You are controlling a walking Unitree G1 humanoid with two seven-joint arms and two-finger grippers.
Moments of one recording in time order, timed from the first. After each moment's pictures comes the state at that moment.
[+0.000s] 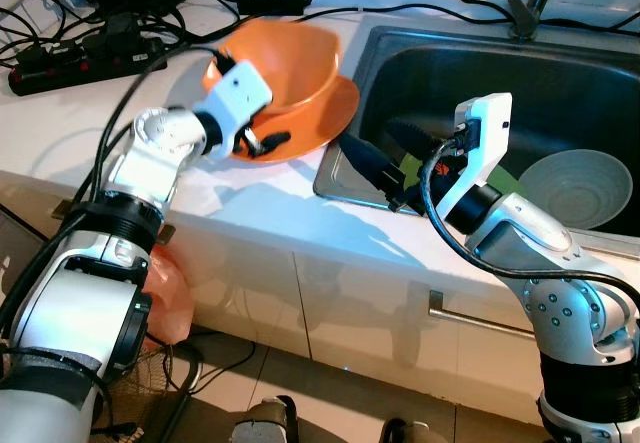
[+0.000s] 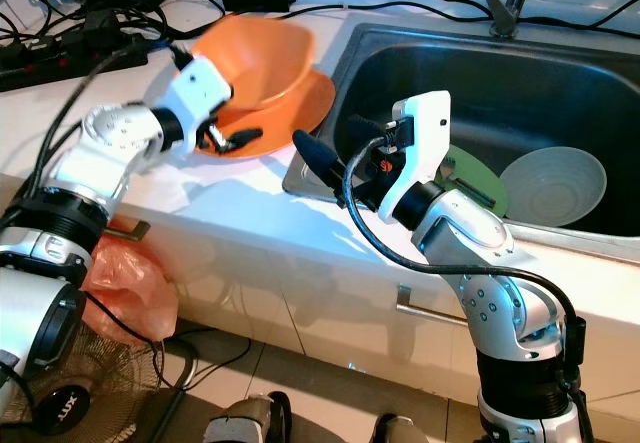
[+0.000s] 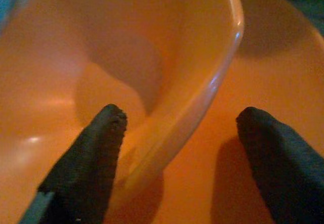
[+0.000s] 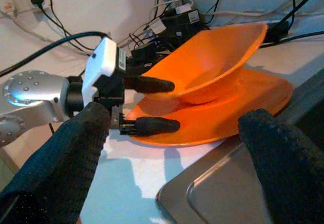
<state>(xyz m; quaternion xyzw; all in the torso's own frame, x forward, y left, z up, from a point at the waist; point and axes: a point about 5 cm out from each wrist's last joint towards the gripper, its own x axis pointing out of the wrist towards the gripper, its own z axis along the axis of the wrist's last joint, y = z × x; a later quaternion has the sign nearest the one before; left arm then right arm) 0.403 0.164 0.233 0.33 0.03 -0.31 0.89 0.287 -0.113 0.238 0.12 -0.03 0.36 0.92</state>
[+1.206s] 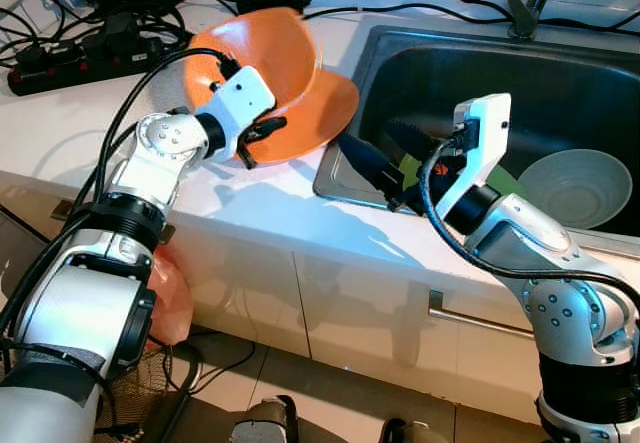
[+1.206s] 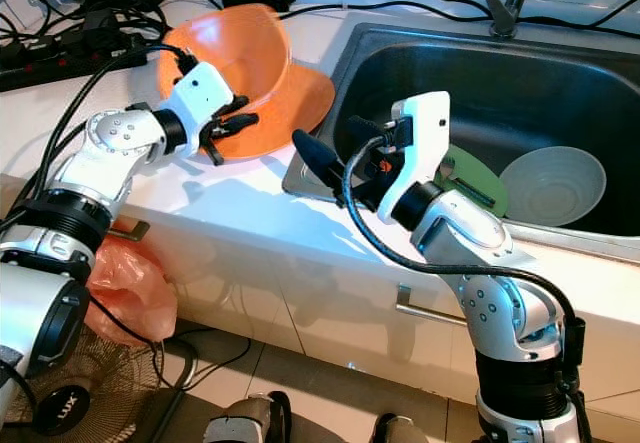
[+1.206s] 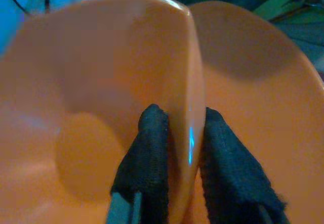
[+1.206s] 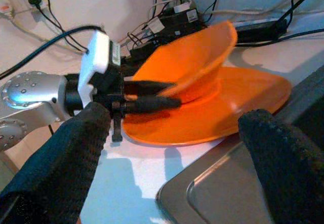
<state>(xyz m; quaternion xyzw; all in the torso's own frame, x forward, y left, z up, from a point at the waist) 0.403 0.159 0.238 0.33 -0.03 -0.32 0.89 0.286 -0.113 0.237 0.12 -0.03 0.36 0.93</state>
